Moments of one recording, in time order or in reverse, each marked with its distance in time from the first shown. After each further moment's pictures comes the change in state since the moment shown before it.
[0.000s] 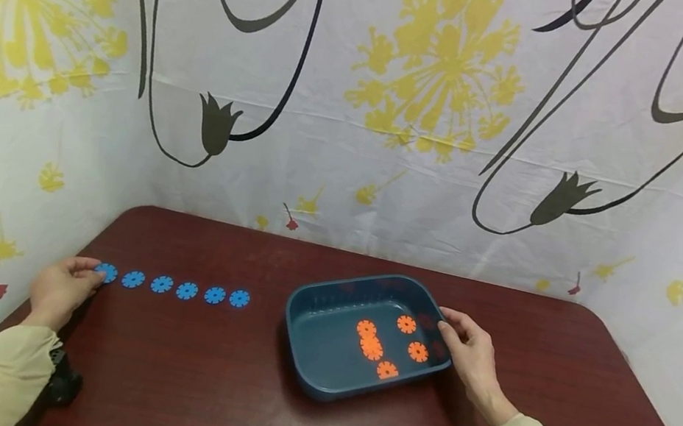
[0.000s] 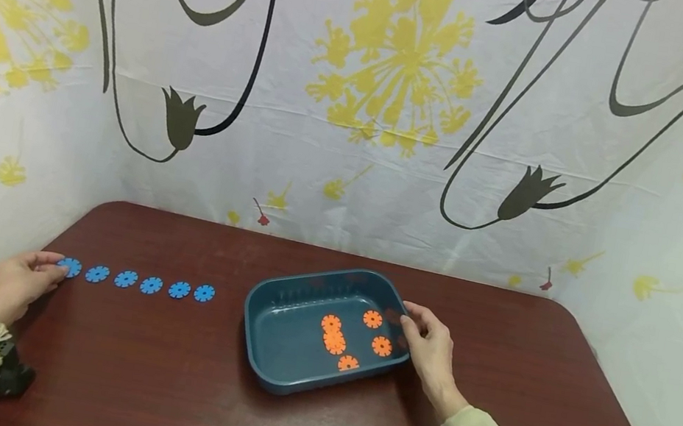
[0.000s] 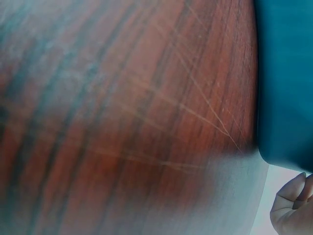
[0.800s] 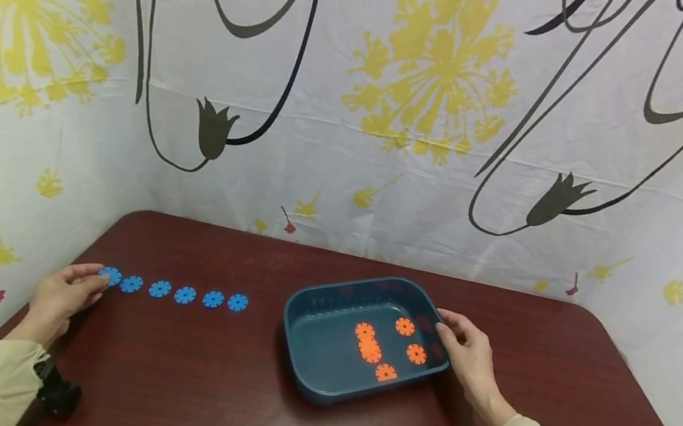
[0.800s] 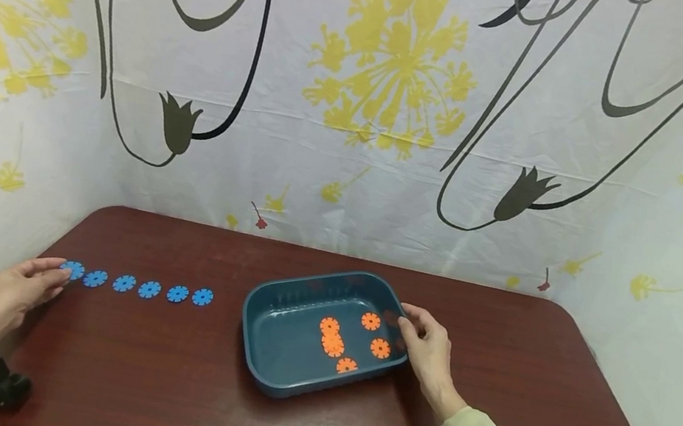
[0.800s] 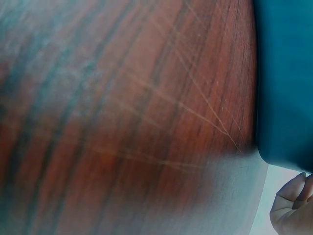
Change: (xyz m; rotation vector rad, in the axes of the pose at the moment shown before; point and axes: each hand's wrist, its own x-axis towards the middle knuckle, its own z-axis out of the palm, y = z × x) left_hand -0.008 0.005 -0.001 -0.403 -0.134 -0.181; right_hand 0.001 0.001 0.000 -0.002 0.008 0.014
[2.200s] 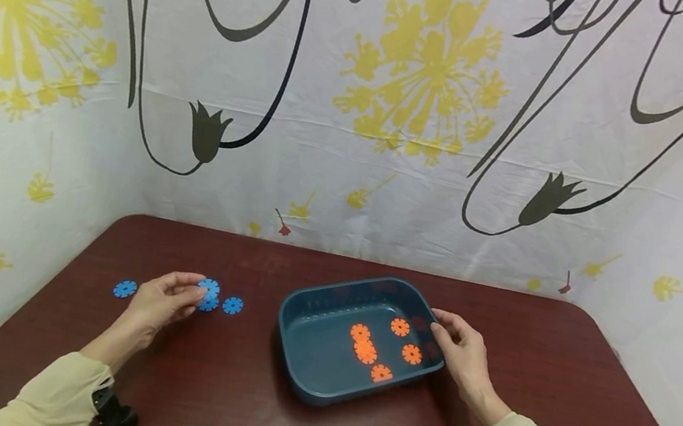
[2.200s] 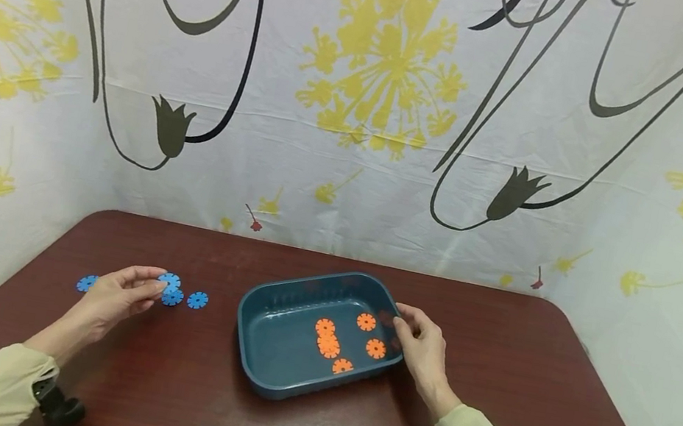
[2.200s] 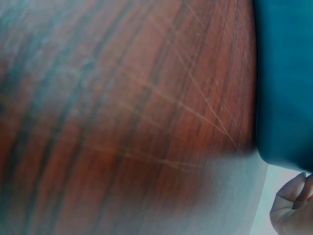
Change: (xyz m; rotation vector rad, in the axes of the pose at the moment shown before) left_hand -0.047 0.036 0.110 0.002 -0.322 0.122; right_hand -0.001 0.001 0.000 0.015 0.001 -0.004
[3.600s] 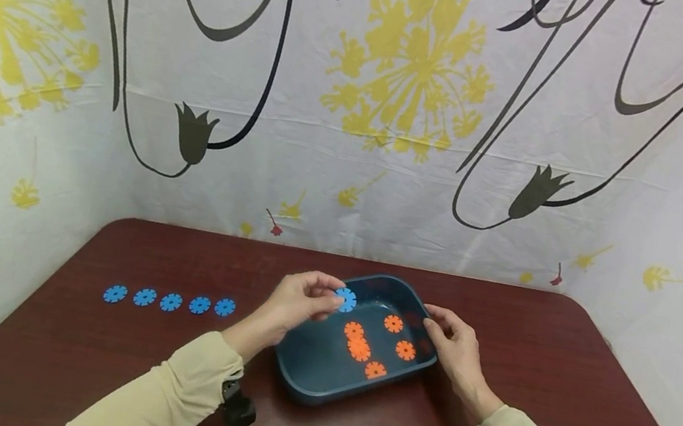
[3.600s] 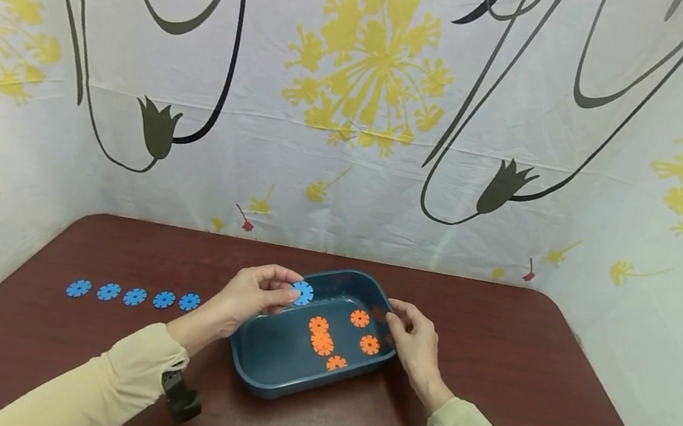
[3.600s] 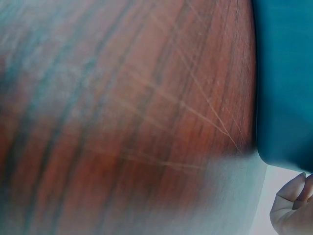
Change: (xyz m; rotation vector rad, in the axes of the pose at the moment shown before) left_hand -0.004 0.070 0.173 -0.025 -0.293 0.127; right_hand 0.002 0.004 0.002 0.015 0.031 -0.040
